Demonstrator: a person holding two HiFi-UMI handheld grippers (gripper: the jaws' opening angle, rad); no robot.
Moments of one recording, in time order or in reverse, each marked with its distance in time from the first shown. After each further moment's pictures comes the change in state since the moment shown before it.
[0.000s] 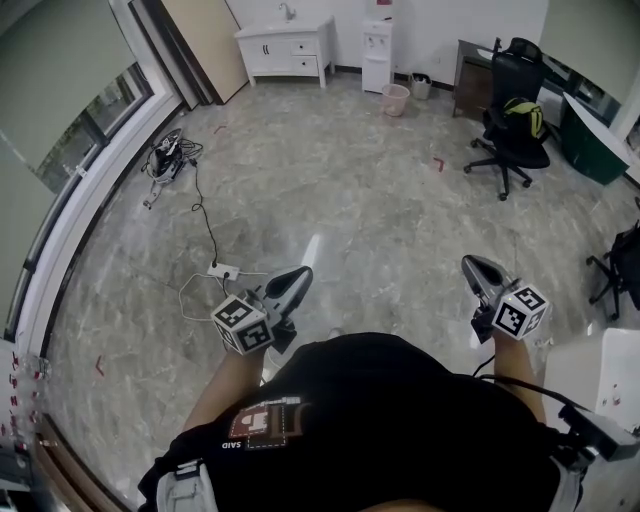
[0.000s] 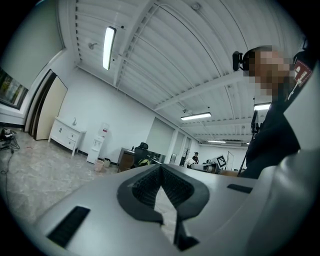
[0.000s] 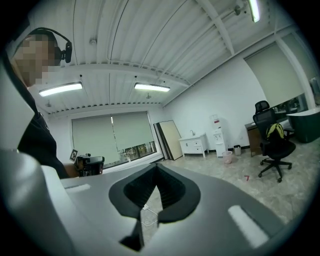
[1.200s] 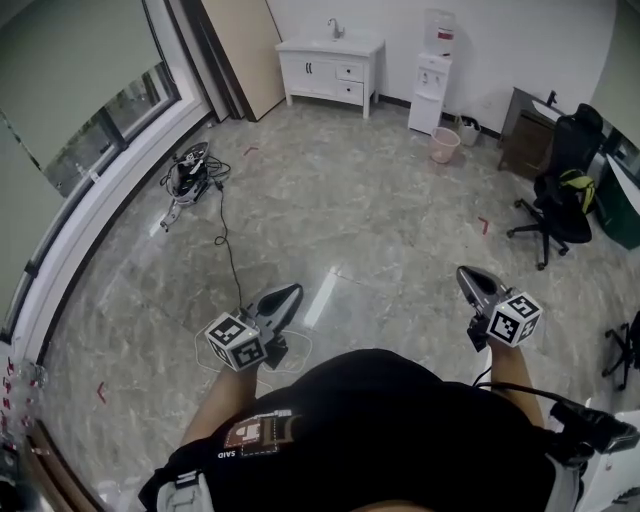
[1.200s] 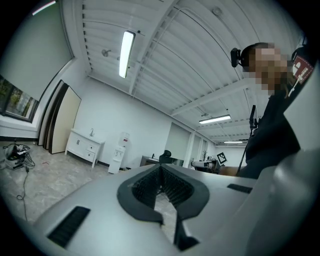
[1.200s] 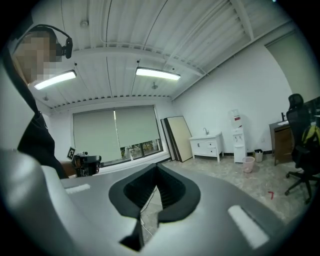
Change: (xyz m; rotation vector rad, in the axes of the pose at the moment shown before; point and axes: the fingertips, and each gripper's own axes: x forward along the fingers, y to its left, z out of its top) left arm -0.016 0.396 0.151 0.031 -0.050 0.140; right arm 0.450 -0.038 0.084 -0.056 0.043 0.106
